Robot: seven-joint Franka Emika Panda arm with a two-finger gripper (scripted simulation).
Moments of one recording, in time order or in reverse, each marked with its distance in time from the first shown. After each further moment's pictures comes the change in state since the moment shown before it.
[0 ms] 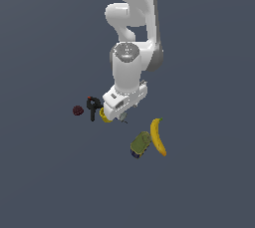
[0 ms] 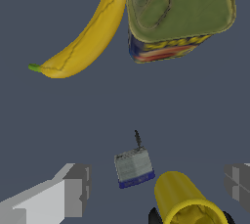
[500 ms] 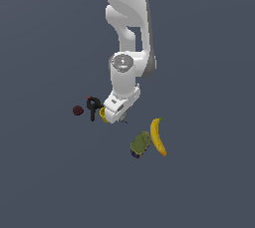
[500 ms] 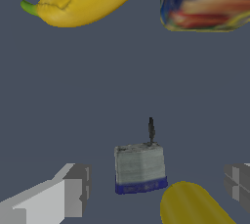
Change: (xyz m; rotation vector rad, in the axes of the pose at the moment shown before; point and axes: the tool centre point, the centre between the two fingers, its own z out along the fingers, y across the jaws) arm -0.028 -0.007 0.052 0.001 -0.001 -0.185
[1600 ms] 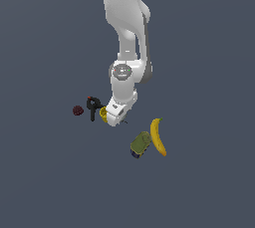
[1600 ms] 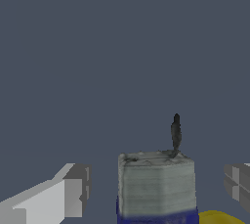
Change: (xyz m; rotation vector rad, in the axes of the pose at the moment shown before) arm -0.010 -0.007 0.045 0.001 0.001 -0.069
